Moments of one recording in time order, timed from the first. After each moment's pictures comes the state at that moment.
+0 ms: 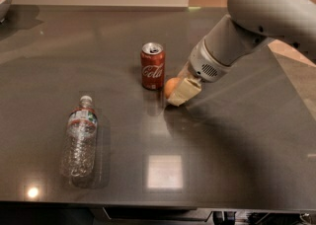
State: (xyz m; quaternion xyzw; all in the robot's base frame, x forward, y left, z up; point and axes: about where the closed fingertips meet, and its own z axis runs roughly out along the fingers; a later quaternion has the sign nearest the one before) arm 0.534 -0.060 0.860 -0.58 0.77 0.14 0.23
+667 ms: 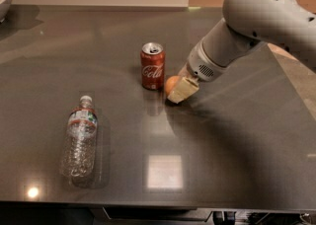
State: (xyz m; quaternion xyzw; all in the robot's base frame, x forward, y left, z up) arm 0.556 -0.064 0.848 -0.56 0.78 0.12 0.24
